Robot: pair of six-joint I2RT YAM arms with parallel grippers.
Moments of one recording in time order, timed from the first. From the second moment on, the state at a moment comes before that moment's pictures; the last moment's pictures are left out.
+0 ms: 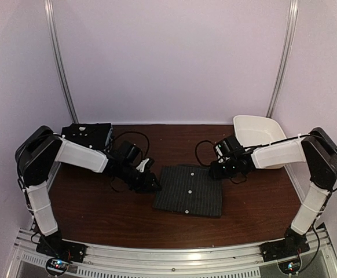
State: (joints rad) left arm -0.69 1.89 1.02 -0.08 0.55 -0.62; right arm 0.59 1.75 0.96 -0.15 0.05 0.47
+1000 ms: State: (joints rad) left arm -0.74 1.95 1.07 -0.08 0.43 -0.70; right arm 0.58 1.63 0.91 -0.16 -0.01 0.45
